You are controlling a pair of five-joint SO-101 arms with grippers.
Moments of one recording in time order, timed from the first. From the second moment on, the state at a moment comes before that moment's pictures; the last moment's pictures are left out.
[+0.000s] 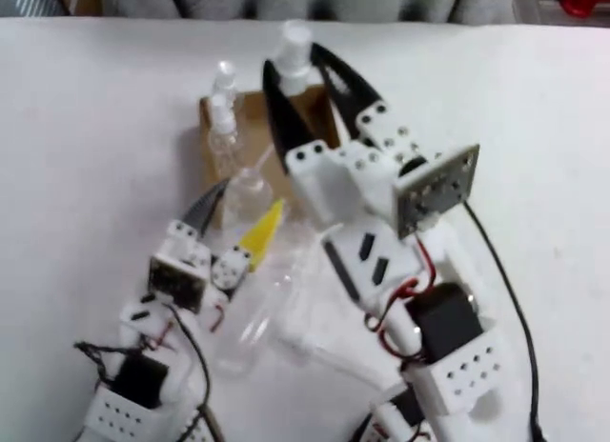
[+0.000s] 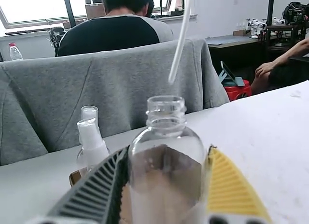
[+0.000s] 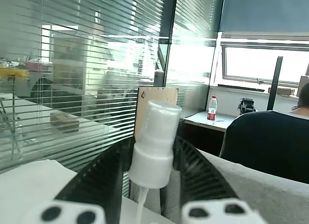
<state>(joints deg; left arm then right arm) 17.2 -103.8 97.1 16.9 -4.8 -32.9 -54.1 31.0 15.3 6.2</state>
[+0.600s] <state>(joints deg) 17.3 -103.8 97.1 16.9 -4.8 -36.4 -54.0 44.5 9.1 6.2</state>
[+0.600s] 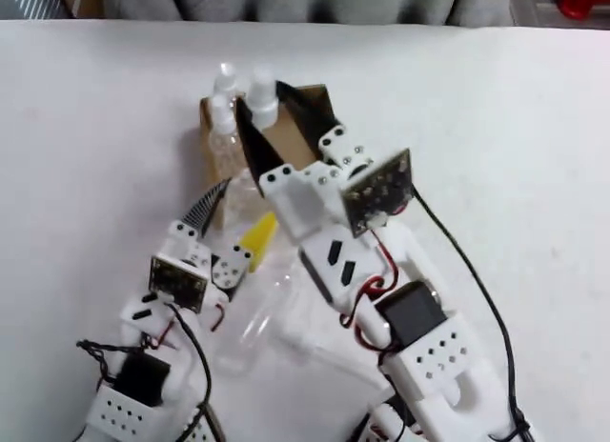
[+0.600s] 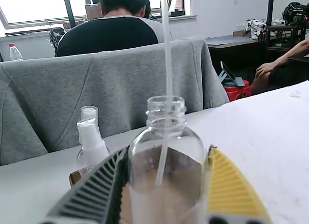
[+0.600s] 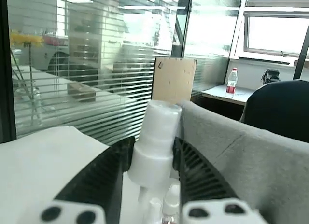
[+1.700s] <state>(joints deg) 17.5 -103.7 97.1 19.2 -4.8 -40.9 -54.0 51.0 22.8 -5.0</state>
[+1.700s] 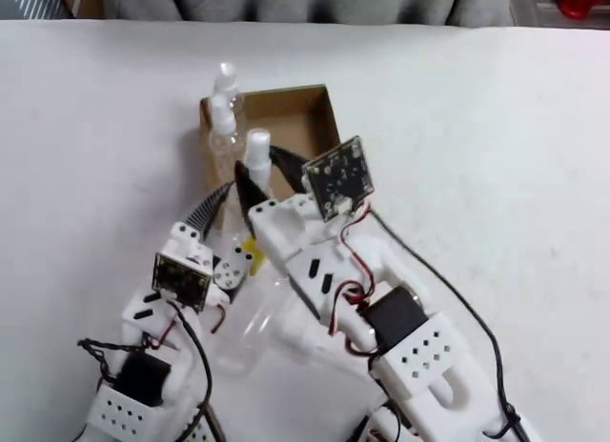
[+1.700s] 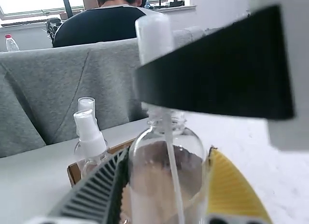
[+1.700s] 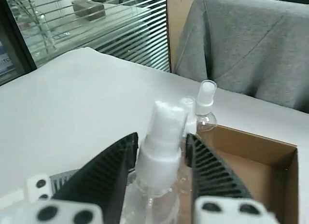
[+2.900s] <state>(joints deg) 17.2 -103.7 97.1 20.9 -4.8 -38.7 -47.0 29.3 31.6 -6.7</state>
